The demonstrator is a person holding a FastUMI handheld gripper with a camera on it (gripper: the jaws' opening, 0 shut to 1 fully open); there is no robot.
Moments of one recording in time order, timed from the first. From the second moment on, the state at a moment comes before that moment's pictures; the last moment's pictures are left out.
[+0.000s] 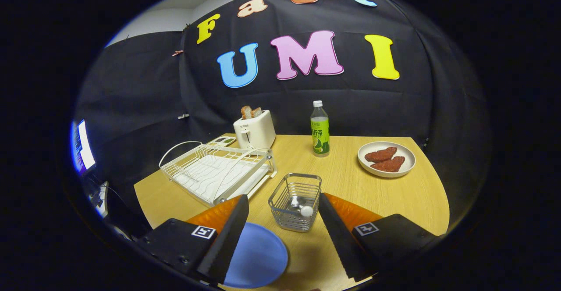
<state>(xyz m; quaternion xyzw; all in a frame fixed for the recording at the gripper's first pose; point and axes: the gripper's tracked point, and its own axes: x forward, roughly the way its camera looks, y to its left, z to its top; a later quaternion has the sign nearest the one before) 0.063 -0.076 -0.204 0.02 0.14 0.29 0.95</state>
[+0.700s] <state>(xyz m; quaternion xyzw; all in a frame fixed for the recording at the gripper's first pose) 0.102 -0.056 -0.241 -0.01 0.12 0.29 0.95</state>
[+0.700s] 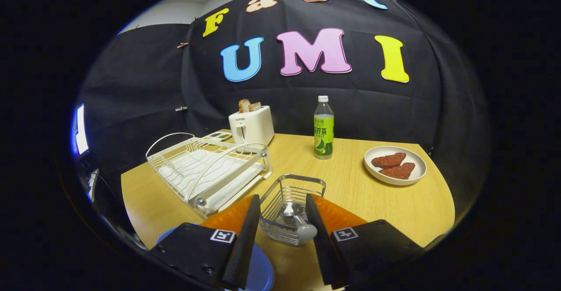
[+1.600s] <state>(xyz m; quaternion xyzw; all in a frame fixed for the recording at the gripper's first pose) 0.119 -0.061 -0.243 -0.01 0.13 0.27 0.96</state>
